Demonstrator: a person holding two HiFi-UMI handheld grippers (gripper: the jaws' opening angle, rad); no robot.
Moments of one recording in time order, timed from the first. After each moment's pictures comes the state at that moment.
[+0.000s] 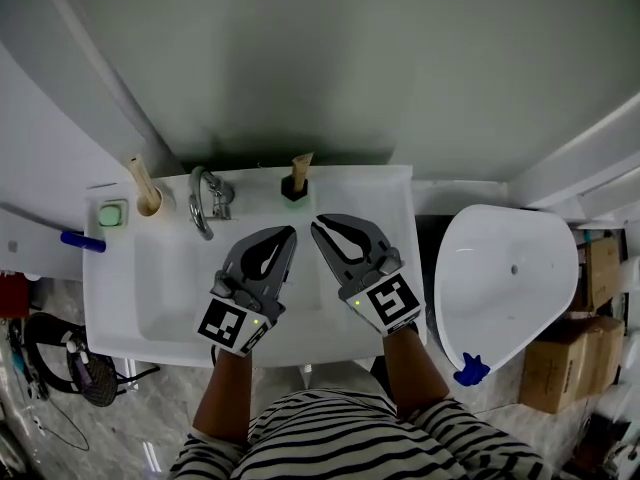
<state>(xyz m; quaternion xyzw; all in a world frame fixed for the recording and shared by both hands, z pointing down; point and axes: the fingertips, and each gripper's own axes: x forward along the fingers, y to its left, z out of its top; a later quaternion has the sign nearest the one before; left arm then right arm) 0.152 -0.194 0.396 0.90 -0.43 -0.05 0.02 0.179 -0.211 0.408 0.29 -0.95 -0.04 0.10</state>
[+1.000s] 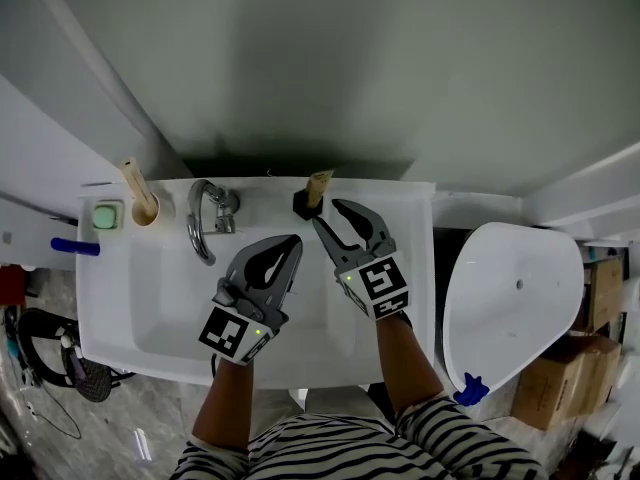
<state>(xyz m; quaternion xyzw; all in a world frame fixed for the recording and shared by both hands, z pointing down) 0.132 -0.239 0.438 0.90 -0.44 -0.05 0.05 0.165 -0.304 0.502 0.33 -0.93 0.03 0.16</state>
